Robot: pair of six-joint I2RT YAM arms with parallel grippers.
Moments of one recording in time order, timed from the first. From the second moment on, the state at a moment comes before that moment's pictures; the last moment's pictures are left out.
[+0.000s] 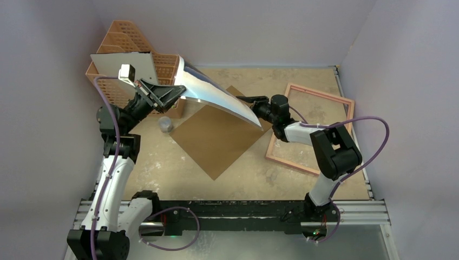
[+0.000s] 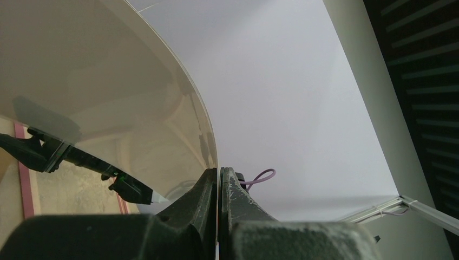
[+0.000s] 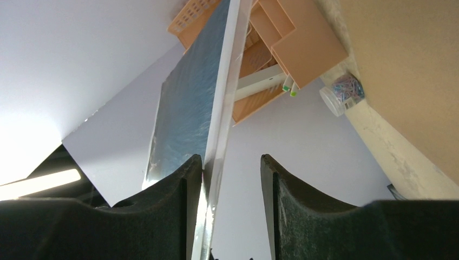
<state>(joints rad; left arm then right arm) -0.03 0.90 0.88 0.43 0.76 -1.56 0.40 1.75 0.86 0.61 -0.39 2.05</state>
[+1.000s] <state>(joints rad) -0.03 0.74 0.86 -0.16 0.70 -1.19 0.24 1.73 0.78 0.63 -0.37 1.72</state>
